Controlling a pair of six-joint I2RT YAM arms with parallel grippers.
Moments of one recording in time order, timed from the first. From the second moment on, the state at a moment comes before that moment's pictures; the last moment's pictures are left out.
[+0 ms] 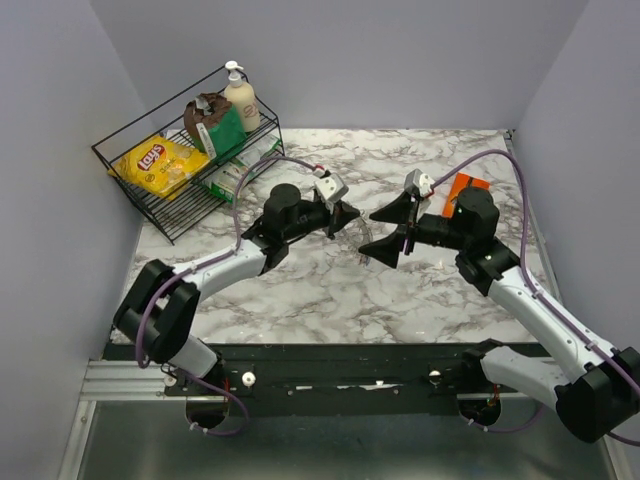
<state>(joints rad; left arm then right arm) -0.64 1.47 0.85 0.54 0.47 -0.04 0.45 1.04 0.81 0.10 -0.83 0.04</state>
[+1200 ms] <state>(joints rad) -0.58 1.77 0.69 0.83 0.41 -0.18 0.45 1.01 0.75 0.06 -0.80 0.02</state>
